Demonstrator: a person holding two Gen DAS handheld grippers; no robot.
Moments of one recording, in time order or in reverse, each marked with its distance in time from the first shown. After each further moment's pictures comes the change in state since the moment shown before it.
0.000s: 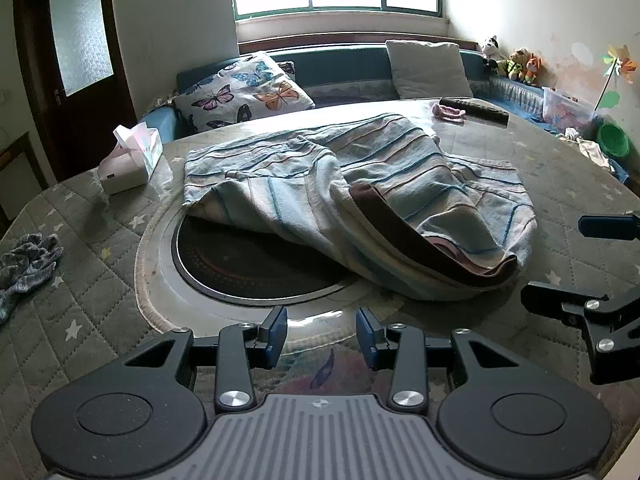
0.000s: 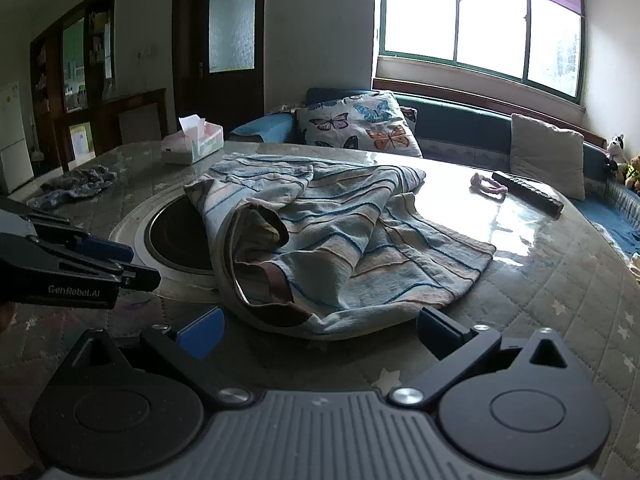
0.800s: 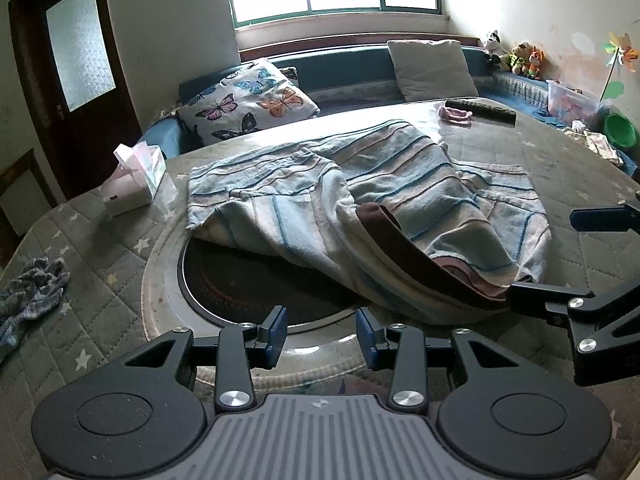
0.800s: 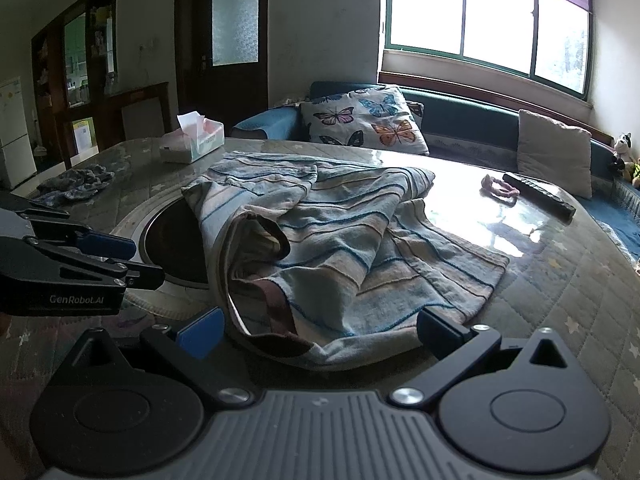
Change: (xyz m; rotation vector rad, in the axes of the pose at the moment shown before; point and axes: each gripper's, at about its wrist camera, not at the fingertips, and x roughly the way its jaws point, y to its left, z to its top) left arm 0.007 -0.003 0.016 0.041 -0.013 0.041; right arm 0.021 -0.001 0.017 -0.002 0.020 0.018
